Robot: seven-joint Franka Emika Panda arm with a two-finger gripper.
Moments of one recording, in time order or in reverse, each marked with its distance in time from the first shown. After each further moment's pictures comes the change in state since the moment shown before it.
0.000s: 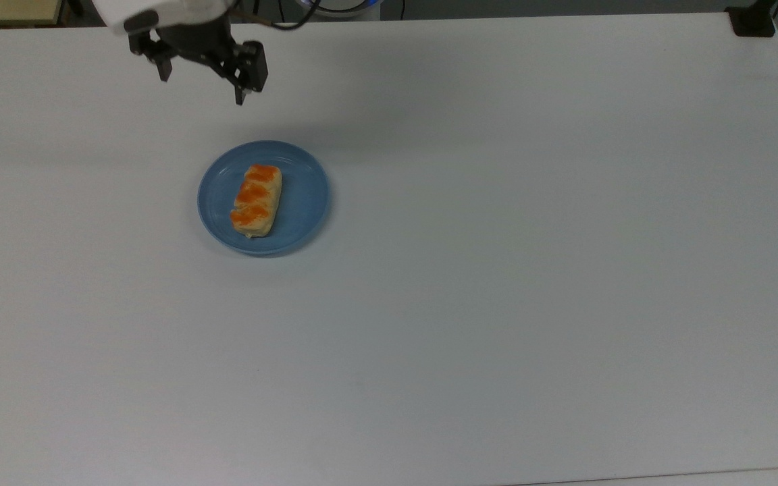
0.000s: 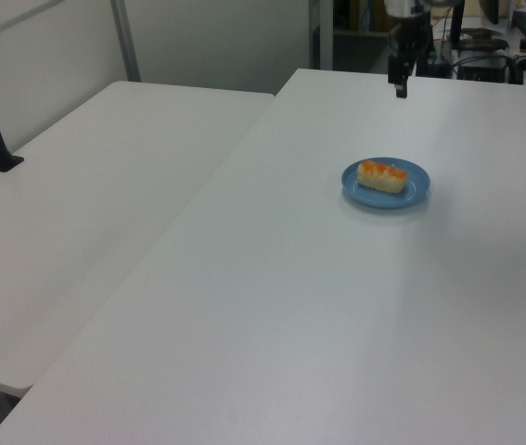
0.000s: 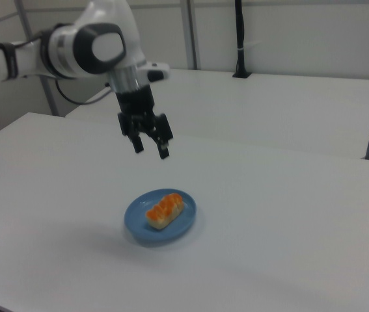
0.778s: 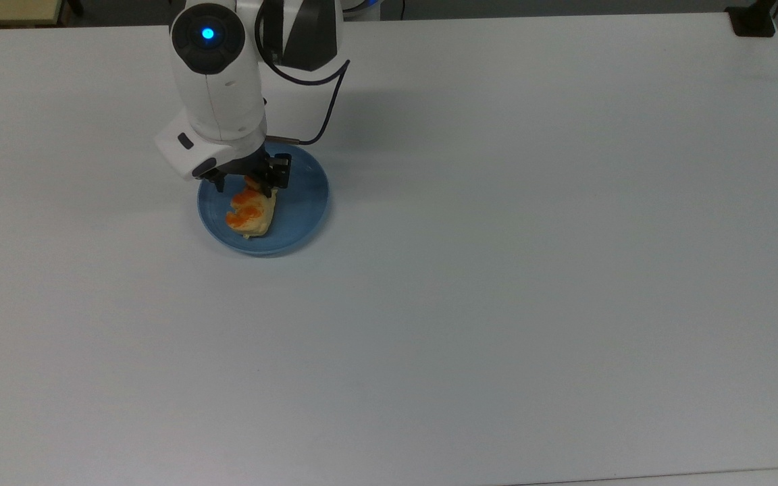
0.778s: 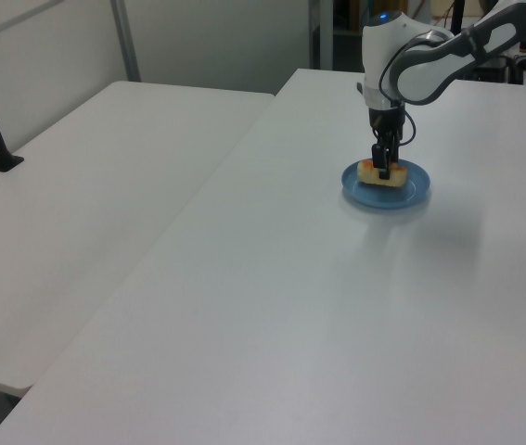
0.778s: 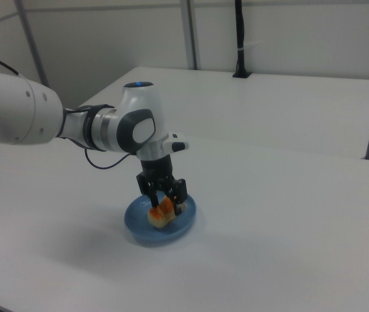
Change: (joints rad) arm 0.001 0.238 -0.001 -0.176 -0.010 0.380 -0.104
